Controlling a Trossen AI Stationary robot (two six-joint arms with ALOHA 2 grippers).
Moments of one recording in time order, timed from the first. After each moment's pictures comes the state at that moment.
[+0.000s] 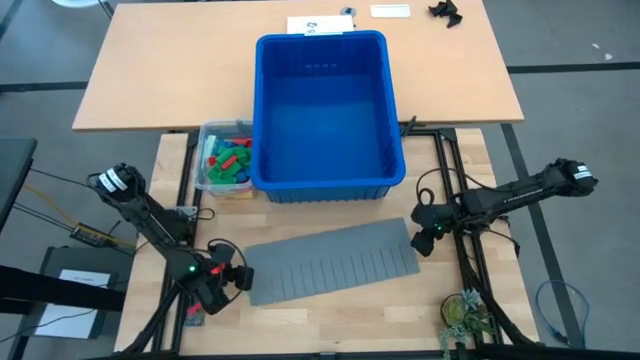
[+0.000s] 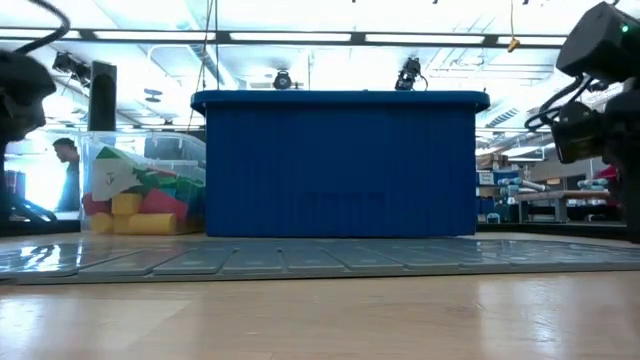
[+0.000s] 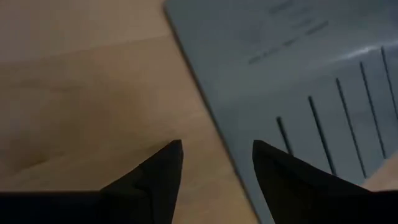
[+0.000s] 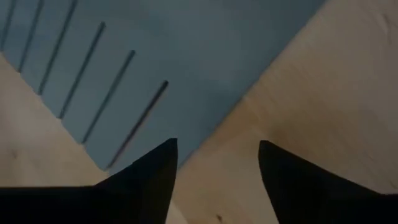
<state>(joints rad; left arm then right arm) -0.91 1.43 0.60 -0.52 -0.49 -2.23 0.17 0.75 0.29 -0.66 -0.09 0.94</state>
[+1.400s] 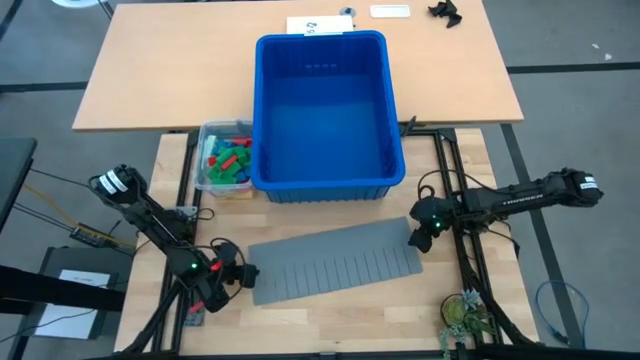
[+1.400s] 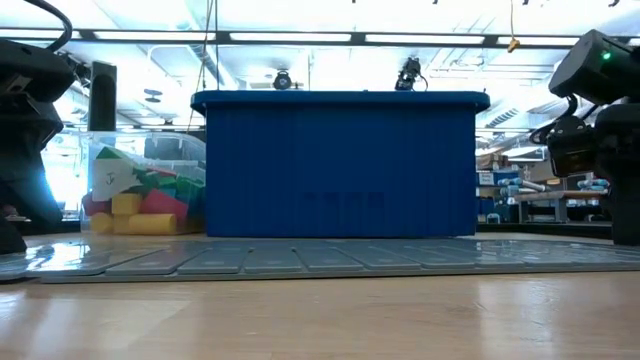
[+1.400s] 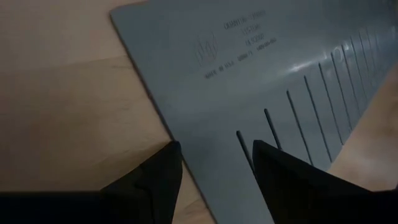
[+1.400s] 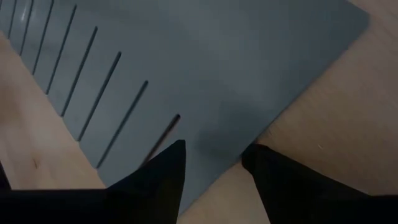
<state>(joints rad) -0.87 1.45 0.50 -0.24 -0.66 -2.12 0.01 0.73 0.17 -0.50 -0.19 0.81</state>
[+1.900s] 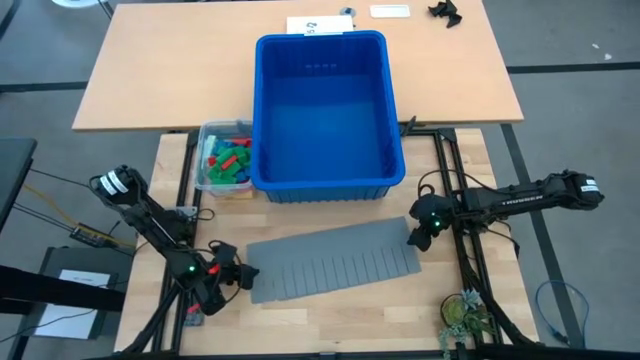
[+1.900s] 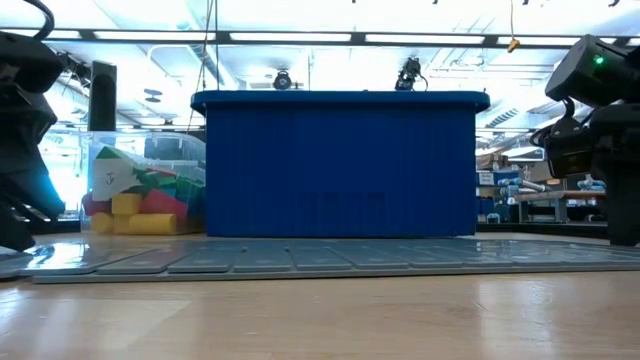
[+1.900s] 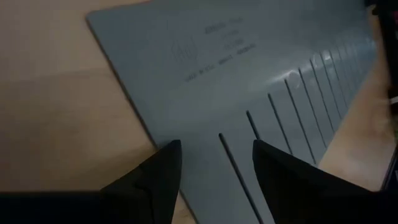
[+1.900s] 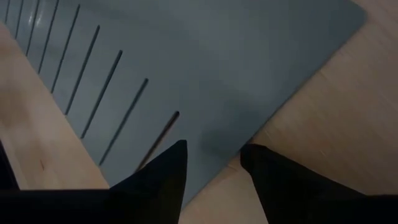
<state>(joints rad) -0.93 1.46 0.50 -0.24 -0.74 -2.16 -0.04 0.73 0.16 -0.48 -0.22 0.78</state>
